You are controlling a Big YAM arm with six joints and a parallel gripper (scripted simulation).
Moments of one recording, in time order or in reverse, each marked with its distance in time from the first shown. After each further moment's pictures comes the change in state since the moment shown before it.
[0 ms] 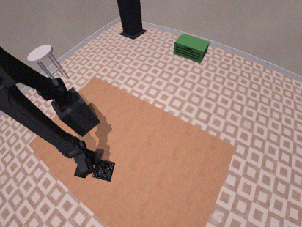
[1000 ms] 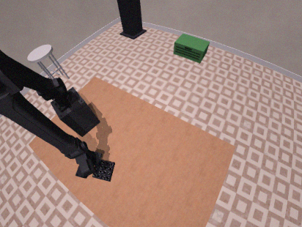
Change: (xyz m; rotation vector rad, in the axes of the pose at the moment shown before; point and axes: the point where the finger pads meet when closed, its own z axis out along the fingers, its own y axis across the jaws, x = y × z) arm 0.000 0.000 0.013 -0.001 -0.001 0.001
